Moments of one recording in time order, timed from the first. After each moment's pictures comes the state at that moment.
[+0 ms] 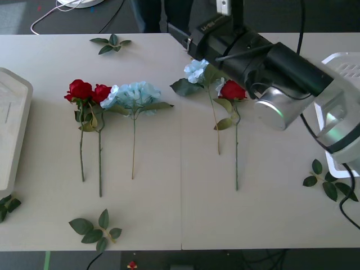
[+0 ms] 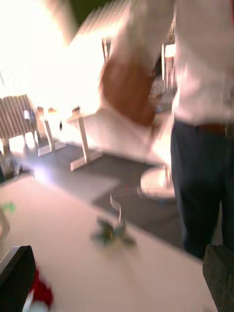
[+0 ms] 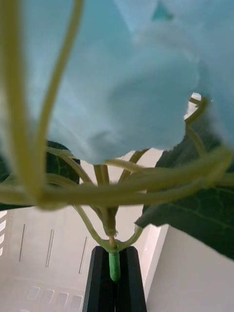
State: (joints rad) right arm -0.69 -0.65 0.59 -1.67 -0.61 0.07 1.37; left arm -1.03 1.28 -0.67 -0.64 1.50 1.19 -1.72
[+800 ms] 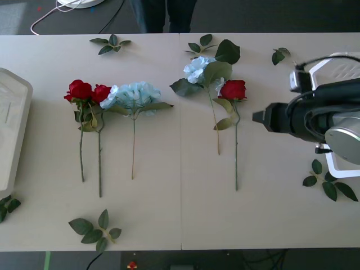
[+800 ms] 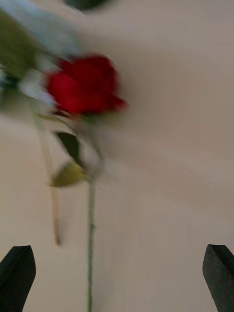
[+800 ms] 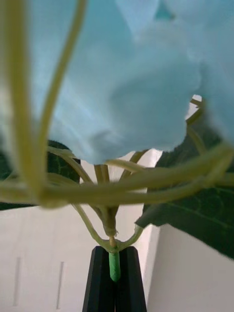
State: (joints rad) right arm -0.33 -0.86 0.34 -2.04 -0.64 1.19 0.80; left arm -0.79 1.31 -0.68 -0.88 1.65 0.96 -1.73
